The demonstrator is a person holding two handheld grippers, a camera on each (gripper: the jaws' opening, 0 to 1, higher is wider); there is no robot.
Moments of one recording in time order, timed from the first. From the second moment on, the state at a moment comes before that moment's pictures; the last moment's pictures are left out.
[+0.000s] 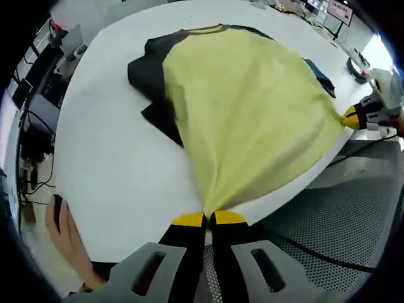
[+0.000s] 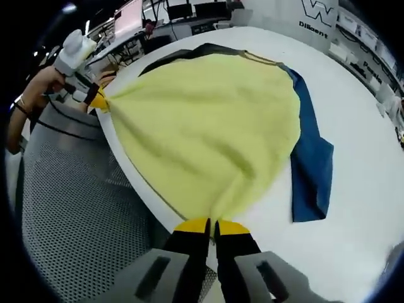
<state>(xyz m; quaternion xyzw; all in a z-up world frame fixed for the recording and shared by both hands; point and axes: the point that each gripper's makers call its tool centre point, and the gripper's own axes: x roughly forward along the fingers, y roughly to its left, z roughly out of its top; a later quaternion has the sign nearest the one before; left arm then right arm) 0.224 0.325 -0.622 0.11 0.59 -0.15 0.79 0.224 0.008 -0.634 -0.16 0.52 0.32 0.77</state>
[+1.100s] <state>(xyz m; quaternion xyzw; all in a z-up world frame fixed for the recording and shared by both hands) 0.234 0.311 -0.607 0.02 0.53 -0.14 0.83 0.277 -0.020 -0.593 -0.09 0.45 0.26 0.85</state>
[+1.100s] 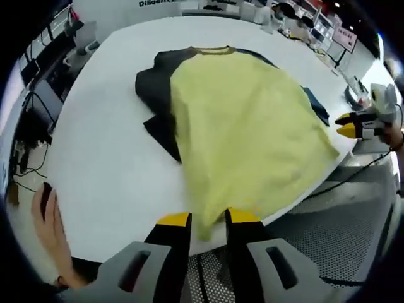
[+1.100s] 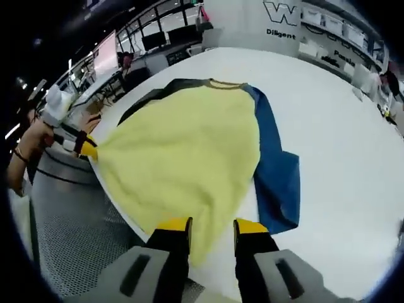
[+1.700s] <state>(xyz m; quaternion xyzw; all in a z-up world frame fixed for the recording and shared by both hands) 0.255 0.289 -0.581 -0.03 0.43 -0.17 0.89 0.325 -0.054 -0.617 -0.15 0.44 0.25 0.85</state>
